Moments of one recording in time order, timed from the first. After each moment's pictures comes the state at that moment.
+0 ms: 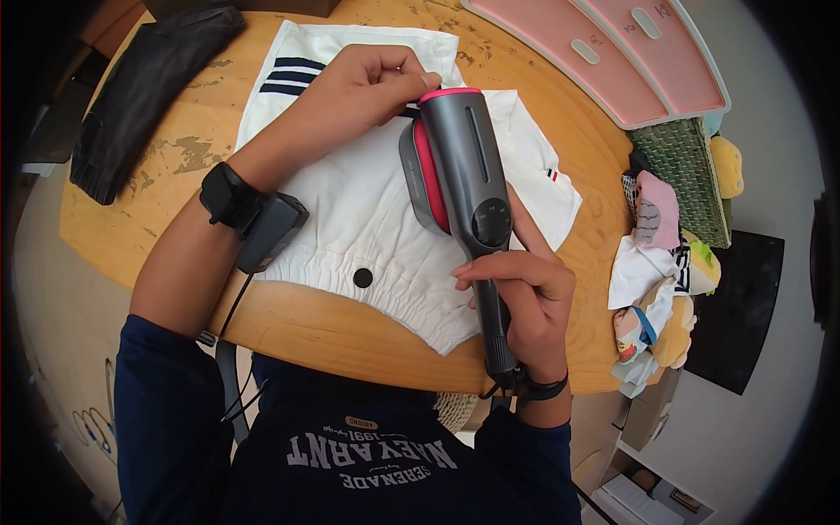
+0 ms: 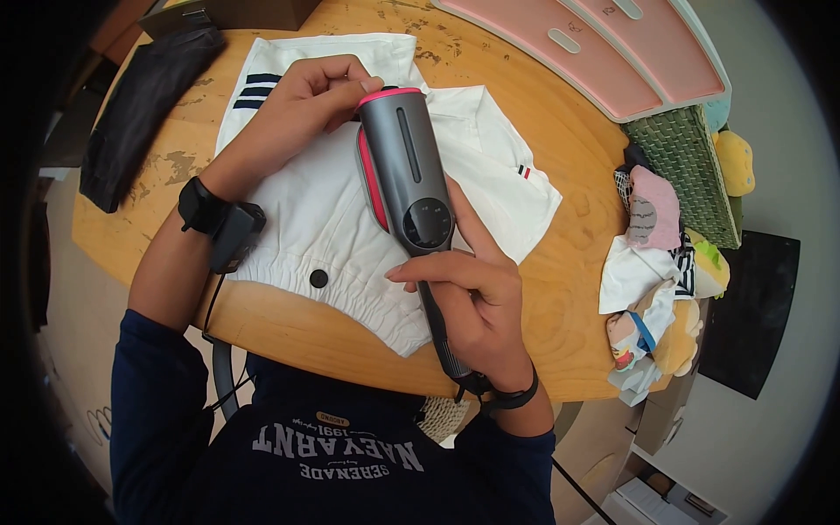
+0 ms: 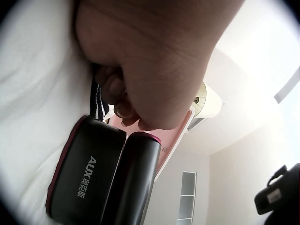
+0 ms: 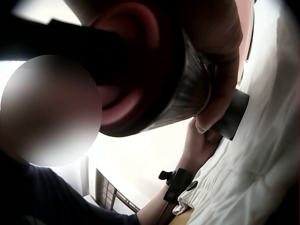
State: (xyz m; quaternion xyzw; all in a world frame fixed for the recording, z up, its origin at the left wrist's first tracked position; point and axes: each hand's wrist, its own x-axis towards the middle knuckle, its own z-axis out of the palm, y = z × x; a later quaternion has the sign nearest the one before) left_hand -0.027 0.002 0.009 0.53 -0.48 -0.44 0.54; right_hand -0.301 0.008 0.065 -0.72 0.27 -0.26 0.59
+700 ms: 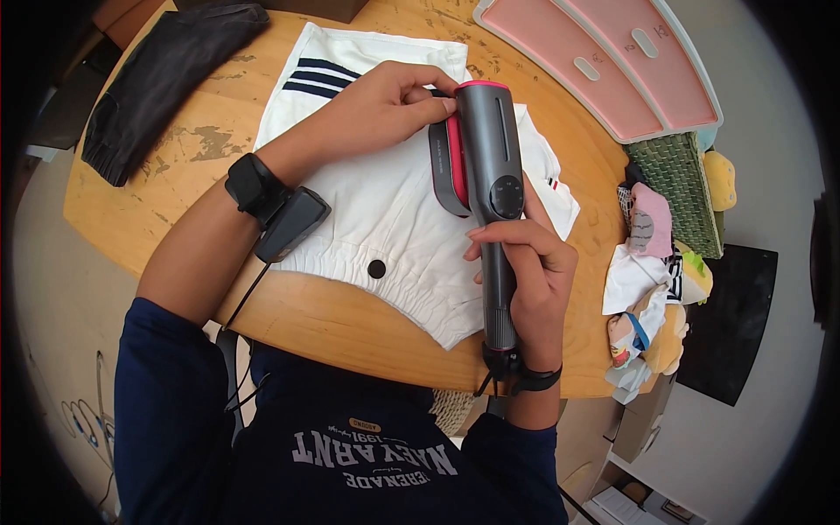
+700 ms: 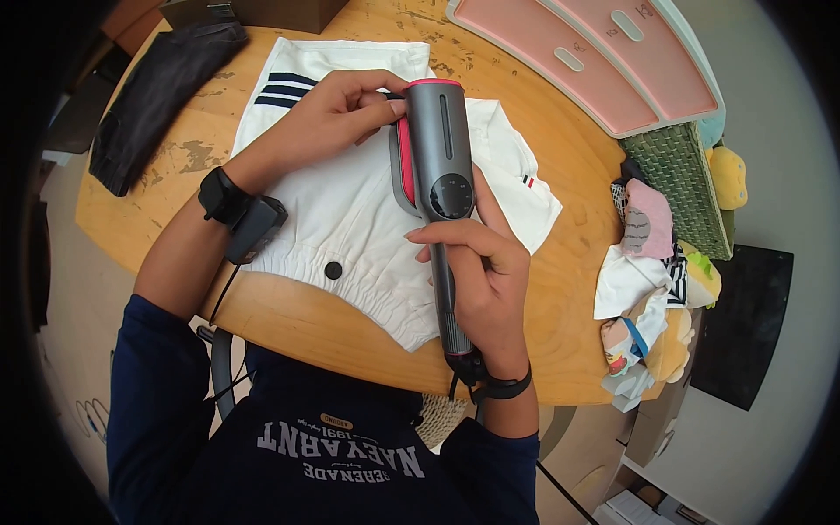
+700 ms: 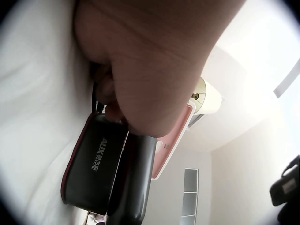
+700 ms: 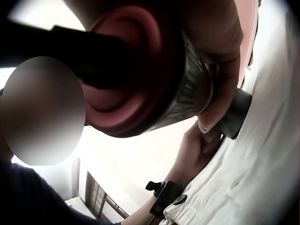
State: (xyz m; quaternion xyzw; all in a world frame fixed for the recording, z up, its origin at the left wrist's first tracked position) left_hand -0.029 0.004 0.008 0.54 -0.56 -0.40 0.49; right_hand -0.283 0.006 0.065 -0.70 0.32 -0.29 0.57
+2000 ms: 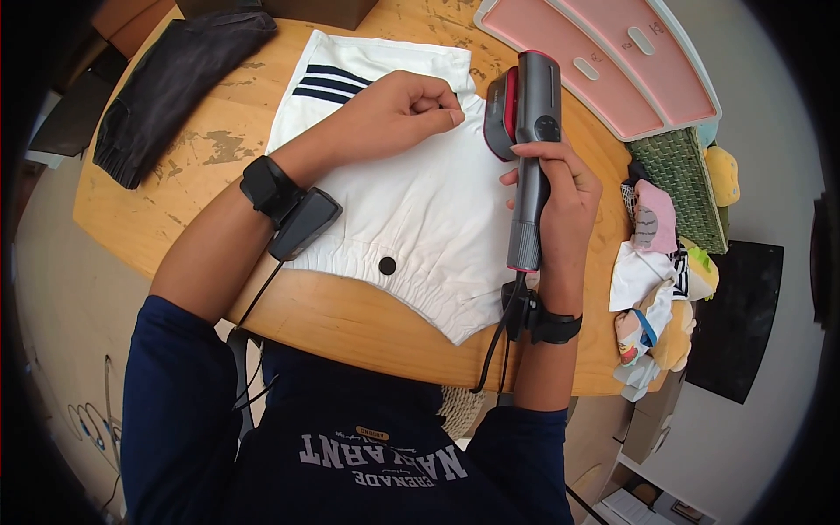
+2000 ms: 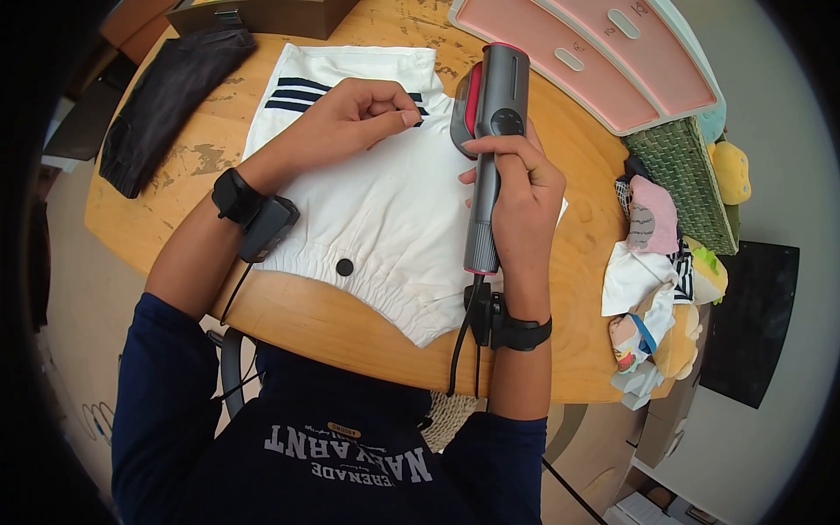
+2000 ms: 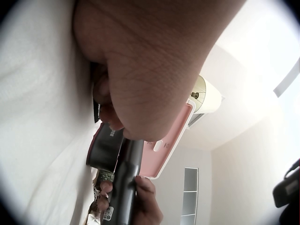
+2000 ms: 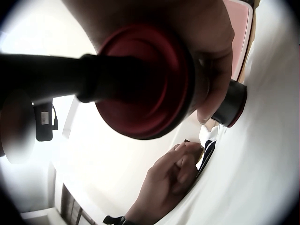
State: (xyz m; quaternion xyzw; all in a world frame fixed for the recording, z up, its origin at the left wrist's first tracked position) left_hand -0.030 0.004 0.010 0.53 -0.58 -0.41 0.47; right_hand -0.257 -0.050 0.060 -0.67 0.38 -0.35 0.53
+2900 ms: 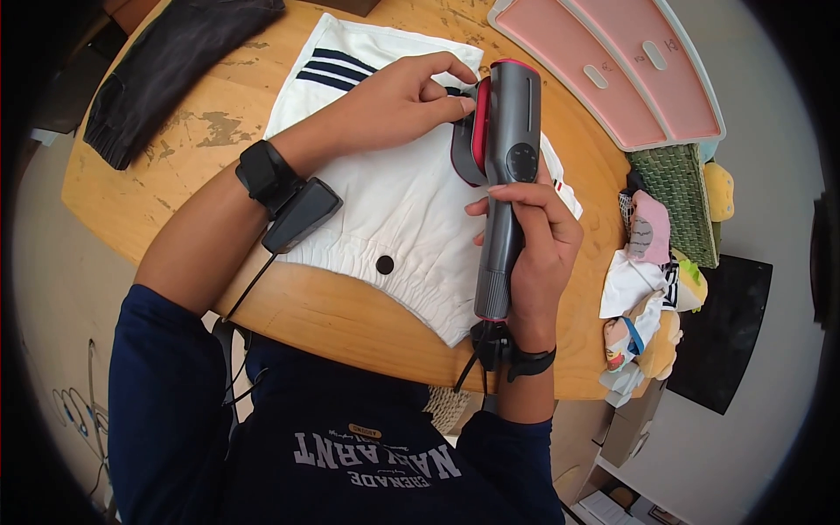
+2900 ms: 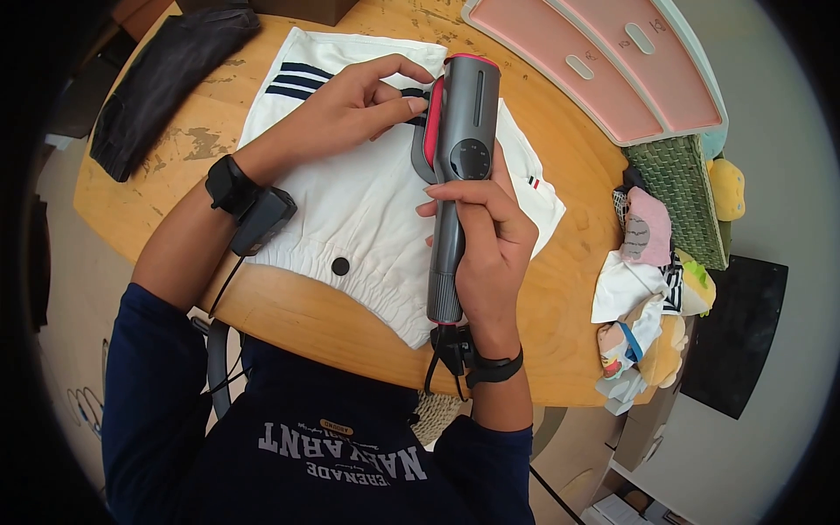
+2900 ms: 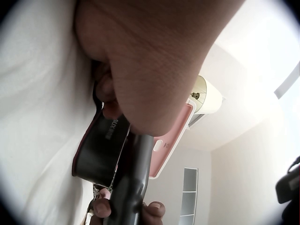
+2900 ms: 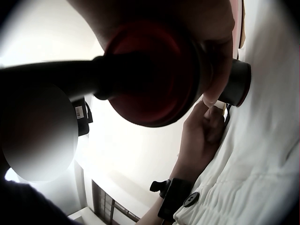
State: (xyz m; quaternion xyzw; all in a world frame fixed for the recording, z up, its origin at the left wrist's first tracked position) left_hand -0.030 0.005 0.007 0.53 -0.54 -0.40 0.51; right_hand -0.259 -0.003 0.054 -0.67 0.33 -0.35 0.57
